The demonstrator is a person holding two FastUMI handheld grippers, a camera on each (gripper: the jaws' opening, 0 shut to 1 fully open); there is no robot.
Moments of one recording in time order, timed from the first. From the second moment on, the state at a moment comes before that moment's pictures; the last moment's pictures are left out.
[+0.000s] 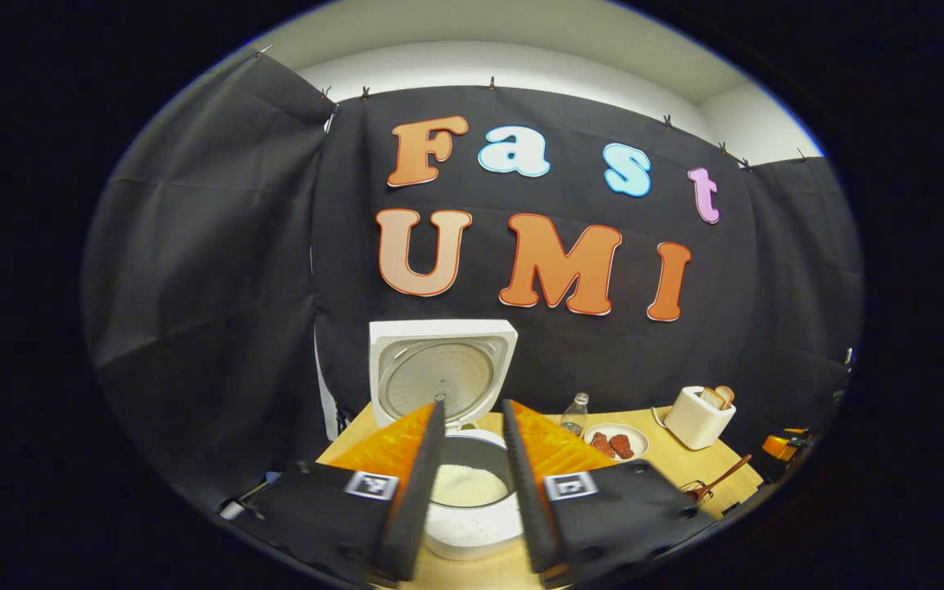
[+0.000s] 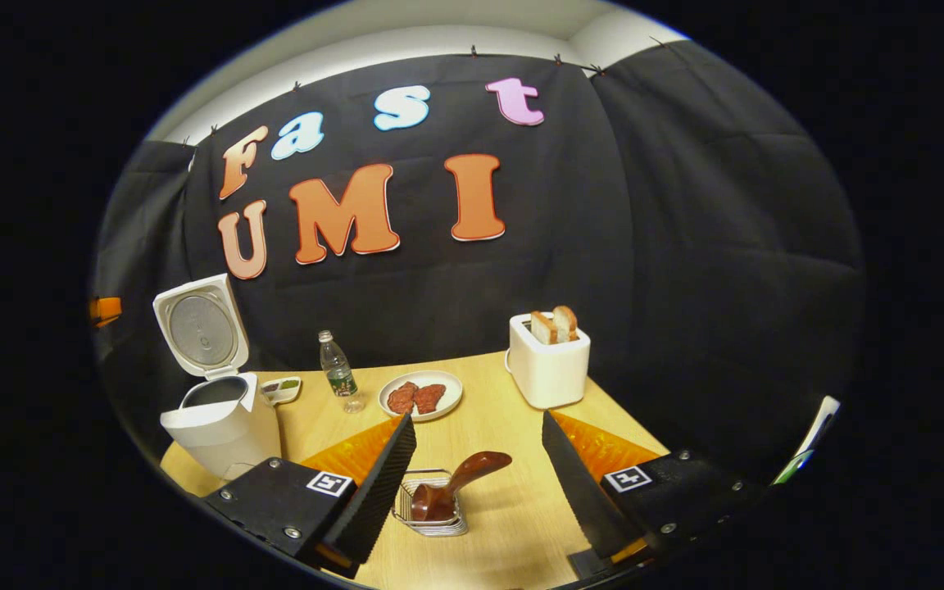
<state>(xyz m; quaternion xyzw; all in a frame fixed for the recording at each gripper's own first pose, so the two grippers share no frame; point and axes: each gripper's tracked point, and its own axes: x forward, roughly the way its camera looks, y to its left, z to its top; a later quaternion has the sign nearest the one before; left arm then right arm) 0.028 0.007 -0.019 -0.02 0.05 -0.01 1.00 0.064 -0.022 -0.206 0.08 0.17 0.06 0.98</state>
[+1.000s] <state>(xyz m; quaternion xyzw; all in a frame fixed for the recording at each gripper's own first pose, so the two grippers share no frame) -0.001 0.089 -0.041 -0.01 0.07 0.09 0.99 0.091 0.003 -0.292 0.37 0.24 0.03 0.90</state>
